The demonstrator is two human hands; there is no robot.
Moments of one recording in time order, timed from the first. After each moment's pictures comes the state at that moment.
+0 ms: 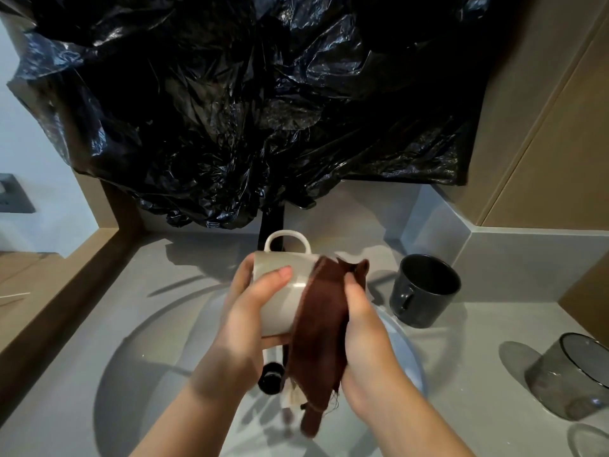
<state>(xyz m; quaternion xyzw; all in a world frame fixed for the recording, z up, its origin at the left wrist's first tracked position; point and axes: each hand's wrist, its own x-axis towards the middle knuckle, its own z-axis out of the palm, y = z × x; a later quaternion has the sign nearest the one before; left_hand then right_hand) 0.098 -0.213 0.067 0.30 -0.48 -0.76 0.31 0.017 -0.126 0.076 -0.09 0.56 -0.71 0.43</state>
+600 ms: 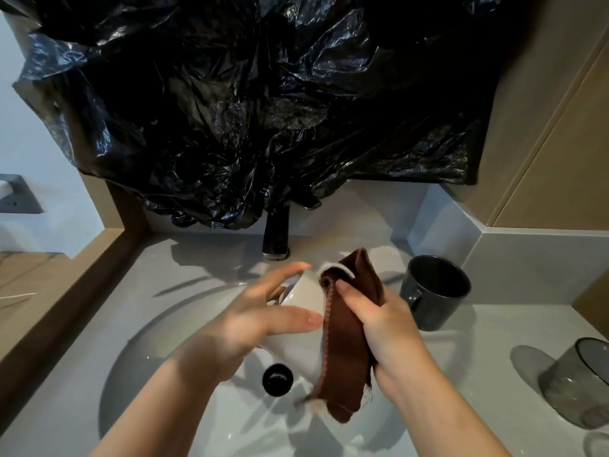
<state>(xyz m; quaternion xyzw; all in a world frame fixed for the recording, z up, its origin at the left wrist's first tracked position) 0.111 -0.235 0.077 0.21 -0.67 -0.70 0.13 -0.008 -0.121 0.074 -0.16 0.62 -0.69 0.34</state>
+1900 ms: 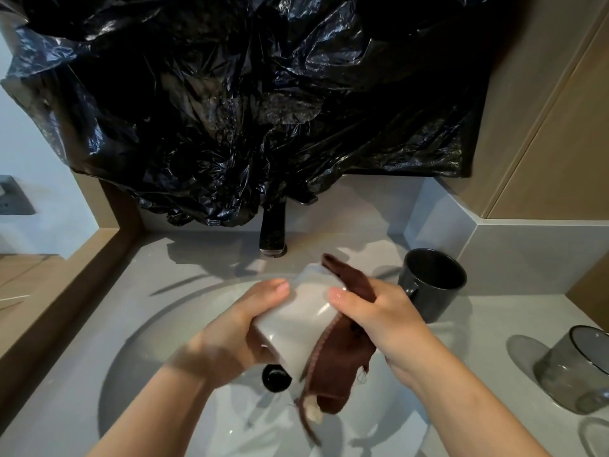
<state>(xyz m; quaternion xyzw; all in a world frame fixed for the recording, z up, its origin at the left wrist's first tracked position) 0.114 -0.247 0.042 0.26 -0.54 -0.80 0.08 -0.016 -0.114 0.078 -0.29 0.66 -0.61 0.34</state>
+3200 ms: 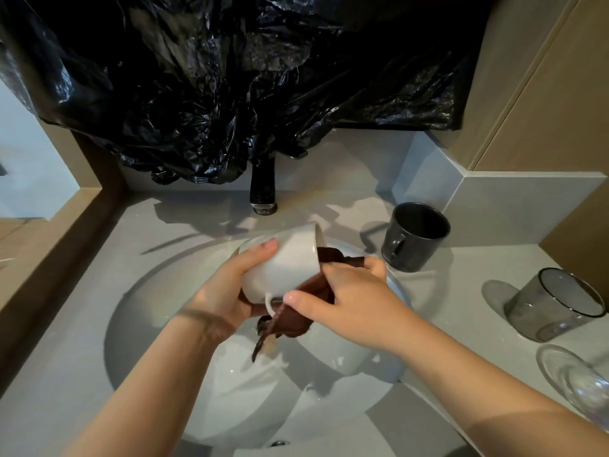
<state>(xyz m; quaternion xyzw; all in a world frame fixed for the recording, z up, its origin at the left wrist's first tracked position) 0.118 -0.237 0.039 0.31 -0.50 -0.80 0.13 0.009 -0.099 0.073 -0.55 0.80 -0.18 0.16</state>
